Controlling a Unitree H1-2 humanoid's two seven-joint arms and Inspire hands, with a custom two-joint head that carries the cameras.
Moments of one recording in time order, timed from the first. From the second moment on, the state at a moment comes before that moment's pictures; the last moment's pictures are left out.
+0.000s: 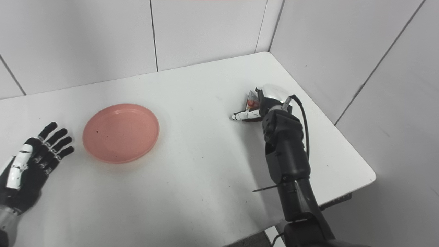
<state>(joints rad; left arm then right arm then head) -0.33 0.22 -0.01 0.23 -0.36 0.14 -0.42 -0.44 -0.33 -0.25 0.00 -1.29 0.47 0.69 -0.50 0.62</state>
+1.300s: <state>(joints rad) -0.31 0.19 -0.05 0.17 -0.33 0.15 -0.35 -0.42 -0.42 -0.09 -0.13 -0.93 0.47 0.49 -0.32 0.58</state>
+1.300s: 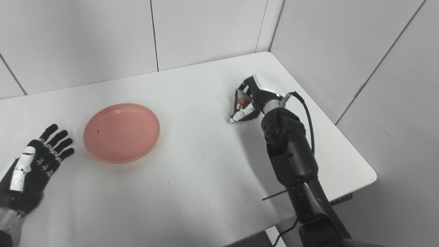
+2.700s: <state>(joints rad) -0.34 -0.02 -0.14 0.16 -0.18 0.21 -0.18 -0.80 -0.21 0.39 0.36 -0.73 0.35 0.35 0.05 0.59</state>
